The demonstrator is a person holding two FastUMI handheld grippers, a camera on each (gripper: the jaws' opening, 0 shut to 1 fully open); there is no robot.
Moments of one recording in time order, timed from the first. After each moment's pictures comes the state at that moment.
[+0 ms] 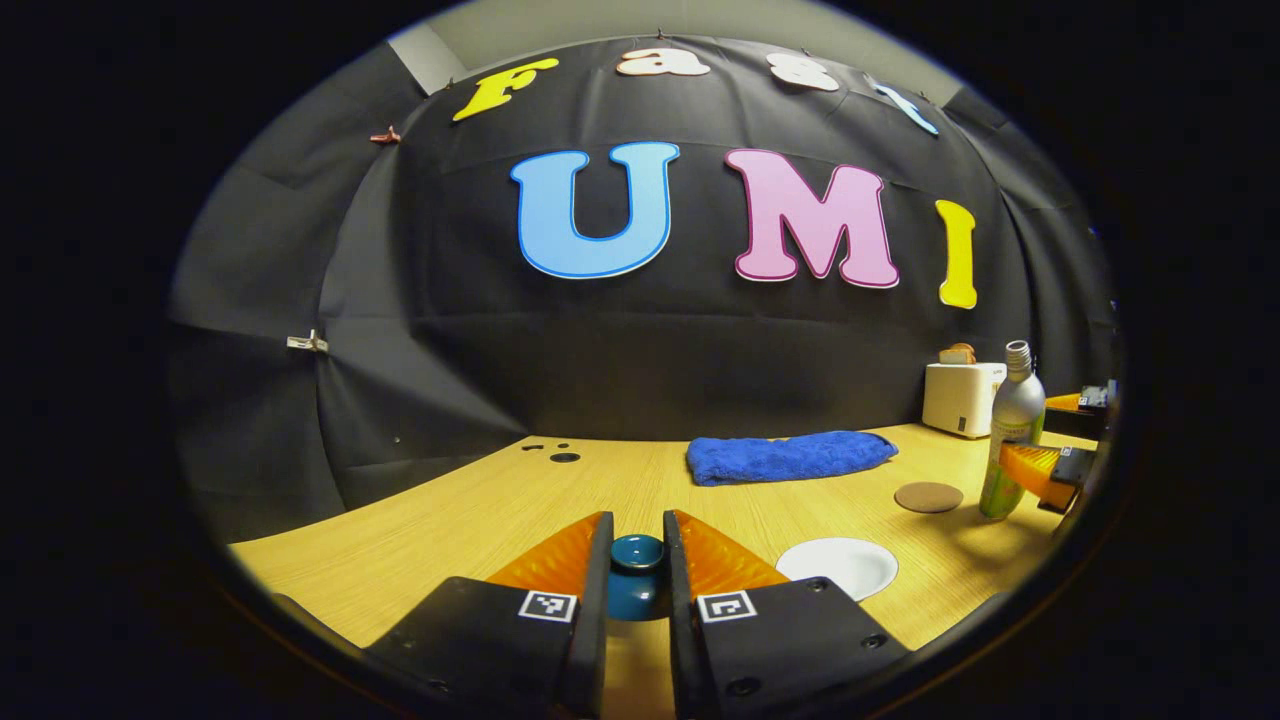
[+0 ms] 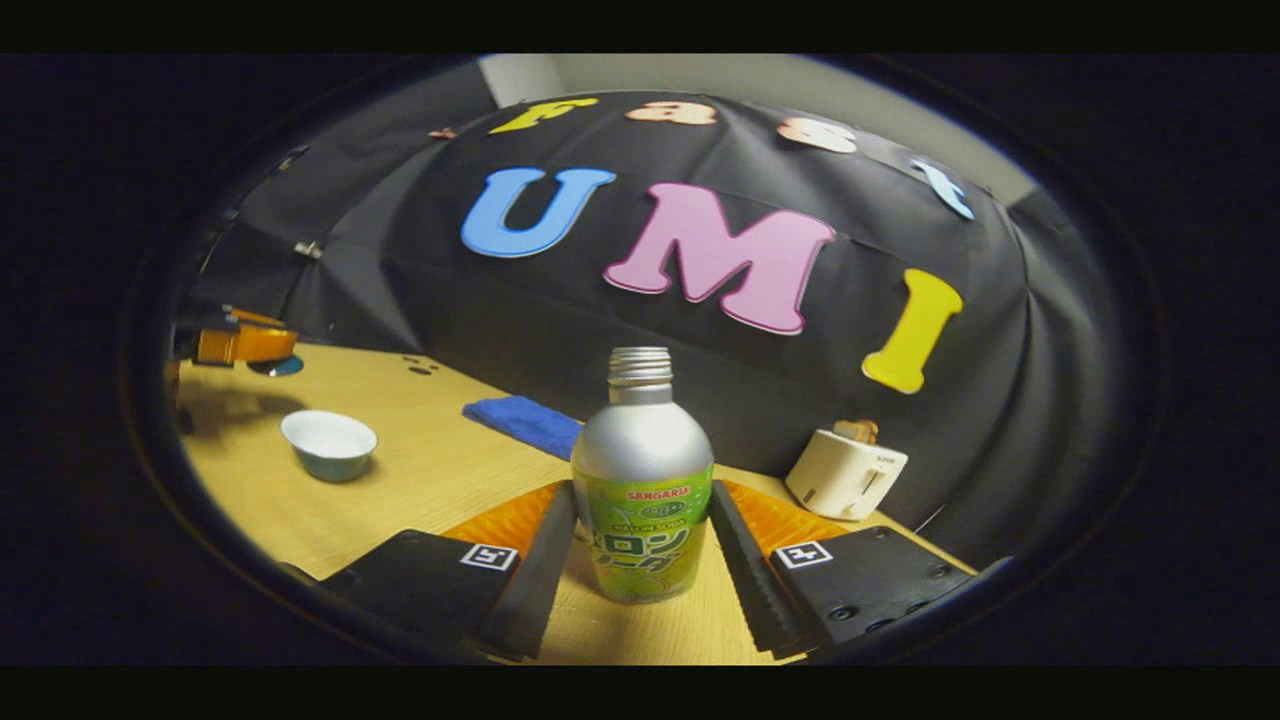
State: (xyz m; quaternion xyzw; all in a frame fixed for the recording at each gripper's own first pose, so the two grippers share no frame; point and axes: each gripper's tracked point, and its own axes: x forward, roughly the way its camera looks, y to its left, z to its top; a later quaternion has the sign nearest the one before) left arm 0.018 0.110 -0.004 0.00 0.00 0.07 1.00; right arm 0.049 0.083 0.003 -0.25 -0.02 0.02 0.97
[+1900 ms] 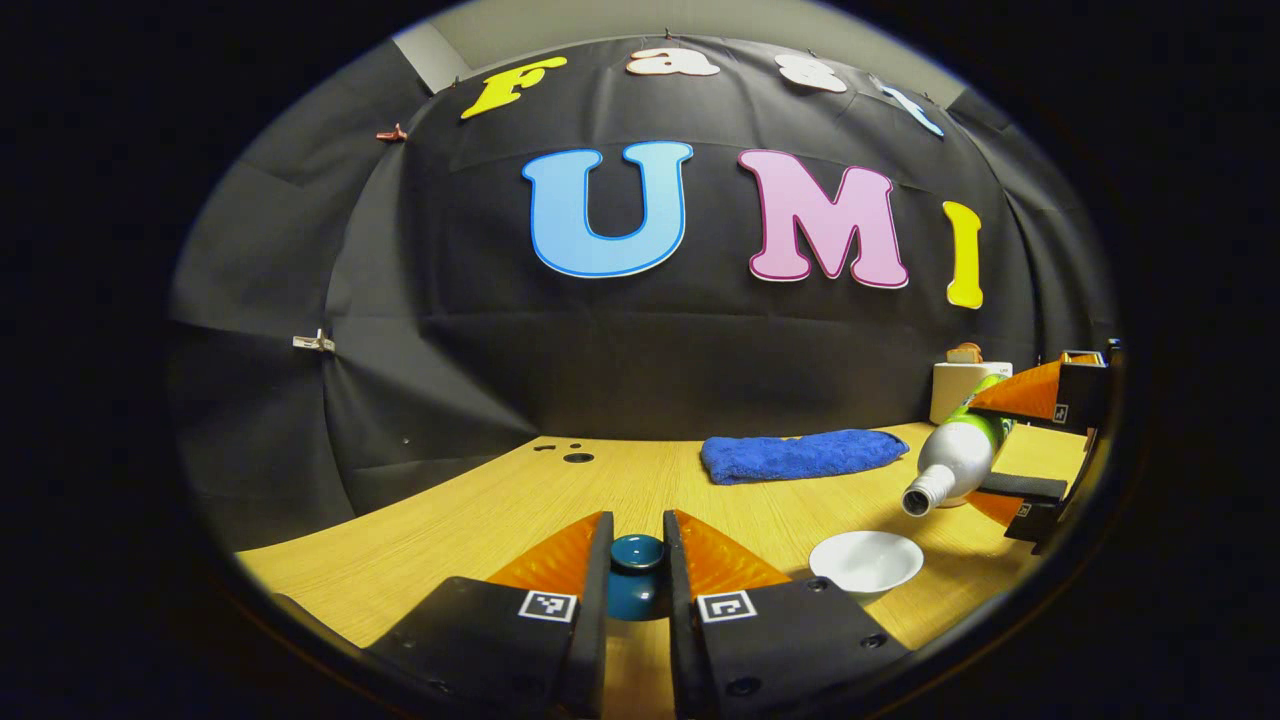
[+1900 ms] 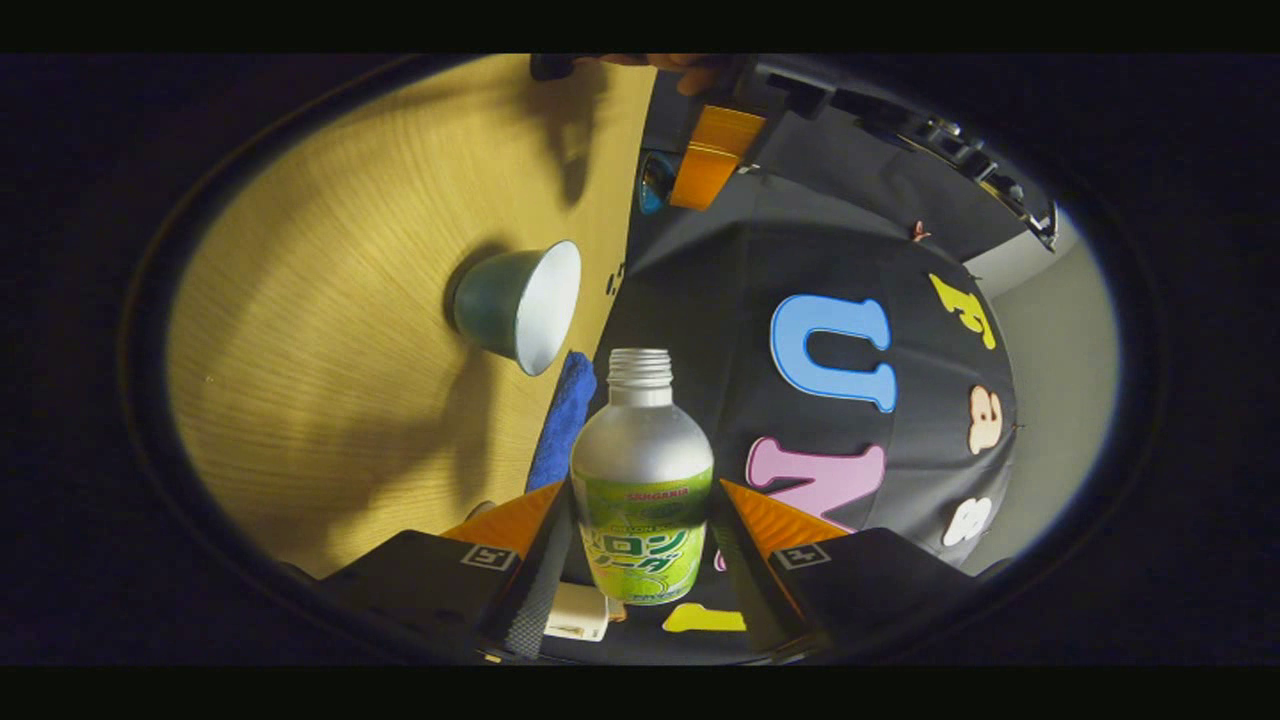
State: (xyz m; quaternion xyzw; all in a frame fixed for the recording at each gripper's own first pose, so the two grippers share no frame) left arm 0.014 0.135 -0.007 0.00 0.00 0.07 1.00; right arm 0.058 0.188 -0.004 -0.78 -0.12 0.10 0.60
